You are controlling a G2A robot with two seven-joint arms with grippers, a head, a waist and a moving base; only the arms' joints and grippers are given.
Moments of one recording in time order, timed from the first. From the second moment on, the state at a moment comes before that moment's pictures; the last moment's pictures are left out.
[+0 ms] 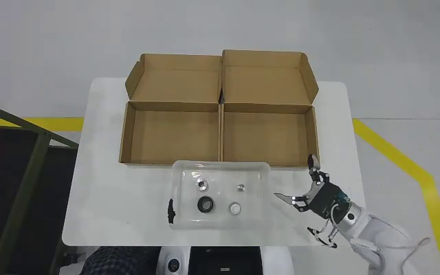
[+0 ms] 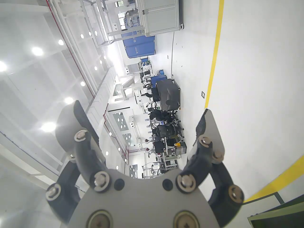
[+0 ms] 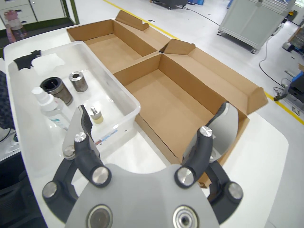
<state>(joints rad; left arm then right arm) -0.01 -0.37 -0.75 -1.25 2.03 -0.40 0.22 -1.84 -1.17 1.66 -2.11 -1.52 -0.76 -0.14</state>
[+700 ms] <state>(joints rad) -0.01 -0.37 -0.75 -1.25 2.03 -0.40 0.22 -1.70 -1.16 1.38 -2.09 -1.54 -0.87 0.13</state>
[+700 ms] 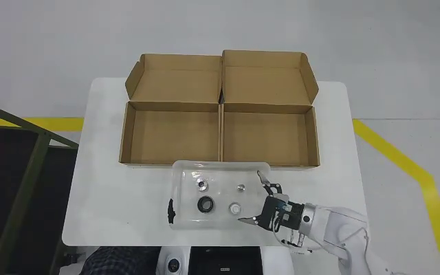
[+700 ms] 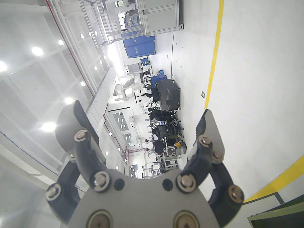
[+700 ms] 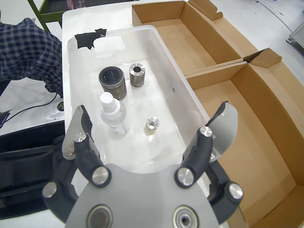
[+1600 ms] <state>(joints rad) -0.01 -0.37 -0.75 -1.25 2.03 -0.40 0.22 -1.60 -1.15 1.26 -2.02 -1.46 -0.87 0.30</state>
